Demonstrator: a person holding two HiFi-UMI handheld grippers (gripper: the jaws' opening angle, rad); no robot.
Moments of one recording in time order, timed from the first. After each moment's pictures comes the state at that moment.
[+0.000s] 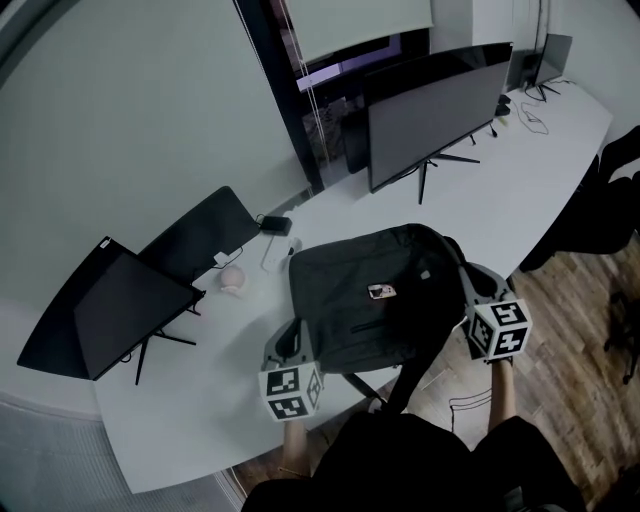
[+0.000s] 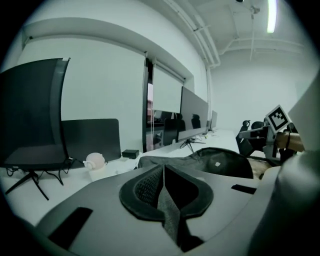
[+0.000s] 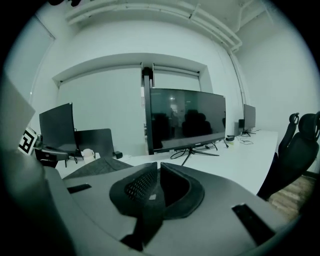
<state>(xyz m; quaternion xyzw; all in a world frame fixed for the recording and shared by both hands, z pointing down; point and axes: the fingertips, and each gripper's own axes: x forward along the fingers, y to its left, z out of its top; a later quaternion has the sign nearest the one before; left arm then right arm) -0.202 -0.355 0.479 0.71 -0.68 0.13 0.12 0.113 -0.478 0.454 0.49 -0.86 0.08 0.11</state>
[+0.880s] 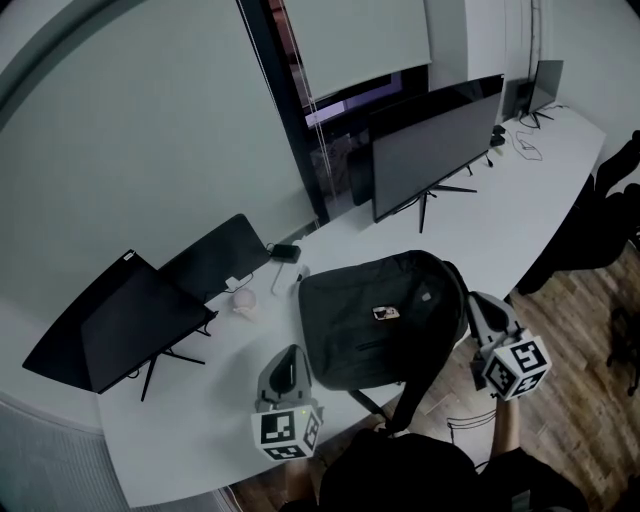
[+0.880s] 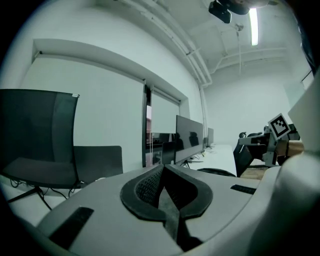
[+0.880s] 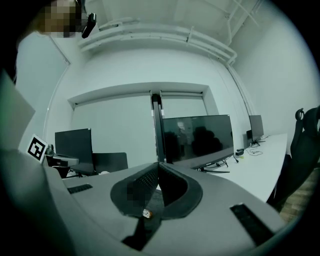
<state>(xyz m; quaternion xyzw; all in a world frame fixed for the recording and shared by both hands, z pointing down) -0.200 -0.305 0.395 0.72 -0.69 0.06 0.03 0.108 -0.410 0.370 0.45 -0.89 0.05 -0.03</state>
